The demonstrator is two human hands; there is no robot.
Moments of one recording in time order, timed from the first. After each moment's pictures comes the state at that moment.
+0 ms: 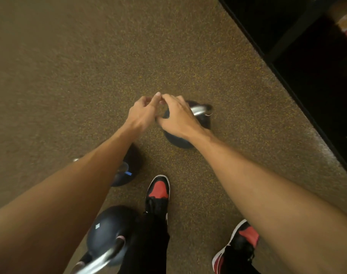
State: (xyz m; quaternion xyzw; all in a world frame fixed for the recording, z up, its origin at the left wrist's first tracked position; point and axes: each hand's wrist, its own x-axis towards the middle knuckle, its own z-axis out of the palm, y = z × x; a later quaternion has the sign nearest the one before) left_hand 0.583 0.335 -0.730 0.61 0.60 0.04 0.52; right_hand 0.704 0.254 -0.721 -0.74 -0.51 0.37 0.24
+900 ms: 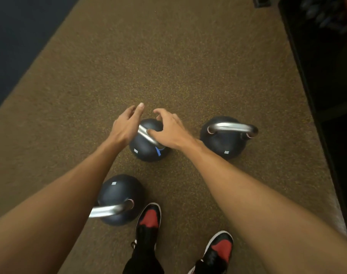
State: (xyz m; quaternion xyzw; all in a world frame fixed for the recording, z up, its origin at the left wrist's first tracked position) left_hand 0.370 0.266 -0.682 0.49 0.73 0.17 0.44; right_hand 0.540 0.251 -0.688 -0.60 -0.64 0.45 0.14
